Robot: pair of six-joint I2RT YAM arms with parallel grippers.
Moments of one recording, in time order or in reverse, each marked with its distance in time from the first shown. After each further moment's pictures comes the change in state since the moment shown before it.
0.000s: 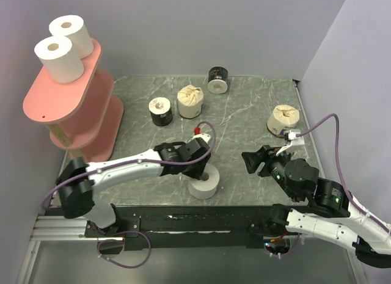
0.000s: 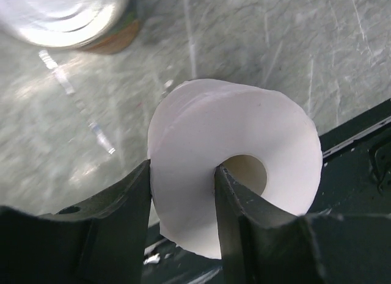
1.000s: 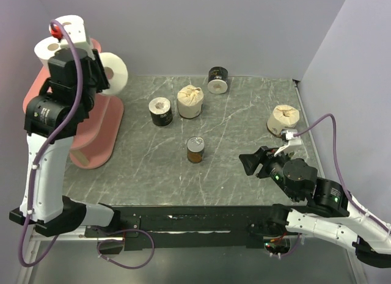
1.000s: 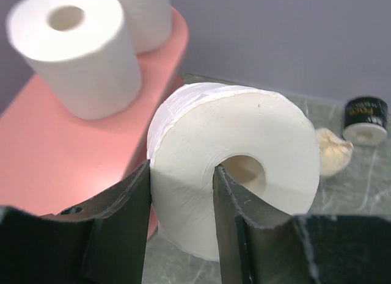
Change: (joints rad) left arm 0.709 -0.191 0.951 -0.447 -0.367 0.398; right arm 0.000 0.003 -0.001 -0.008 -0.050 0.025
